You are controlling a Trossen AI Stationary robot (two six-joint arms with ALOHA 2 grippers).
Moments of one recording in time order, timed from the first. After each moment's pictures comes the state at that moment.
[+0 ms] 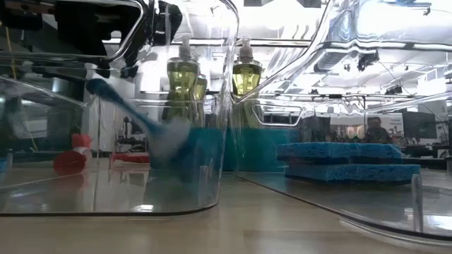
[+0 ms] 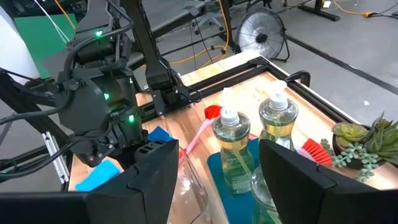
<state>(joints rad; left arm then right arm) -0.31 1.44 1.05 -0.62 0.09 0.62 0.19 1.26 1.35 -0.48 0.41 0.44</state>
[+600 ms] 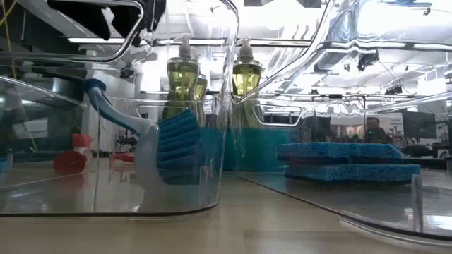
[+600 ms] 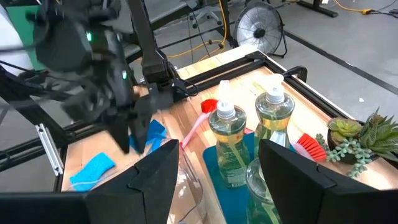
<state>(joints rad) -0.31 1.27 1.05 -0.70 -0.01 0.36 0.19 1.26 1.35 -0.51 0.41 0.43</state>
